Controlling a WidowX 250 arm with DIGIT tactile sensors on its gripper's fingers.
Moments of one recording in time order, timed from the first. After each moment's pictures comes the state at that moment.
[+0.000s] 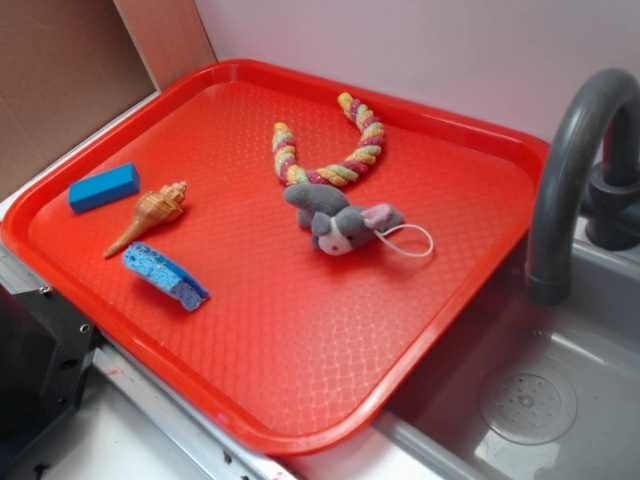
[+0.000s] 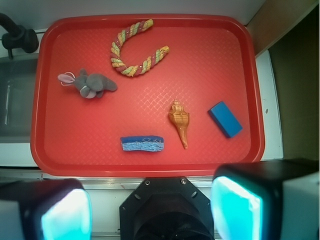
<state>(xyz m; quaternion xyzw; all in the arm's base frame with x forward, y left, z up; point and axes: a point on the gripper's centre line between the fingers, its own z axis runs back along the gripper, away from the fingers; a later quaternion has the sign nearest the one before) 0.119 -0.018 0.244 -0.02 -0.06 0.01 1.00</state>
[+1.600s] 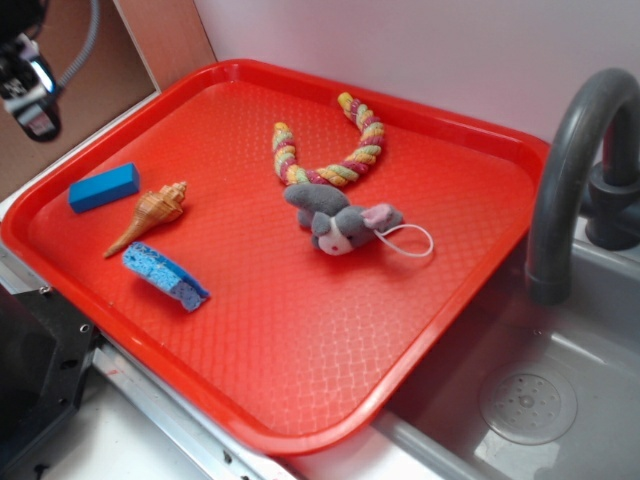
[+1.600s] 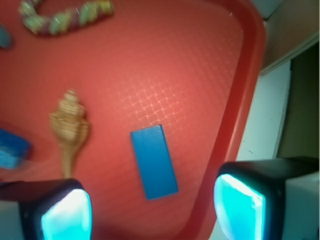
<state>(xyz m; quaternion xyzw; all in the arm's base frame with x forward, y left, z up) 0.171 0.117 0.098 0.01 -0.04 -0.19 0.98</state>
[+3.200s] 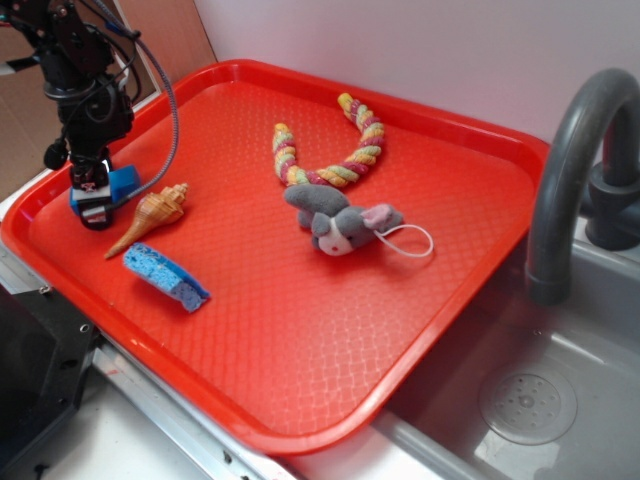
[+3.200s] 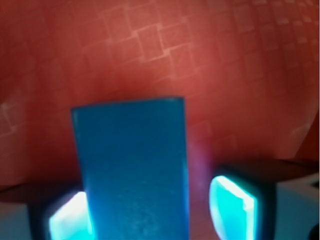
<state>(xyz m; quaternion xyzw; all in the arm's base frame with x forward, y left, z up) 0.170 0.124 0.003 0.05 0.09 -0.23 0.97</state>
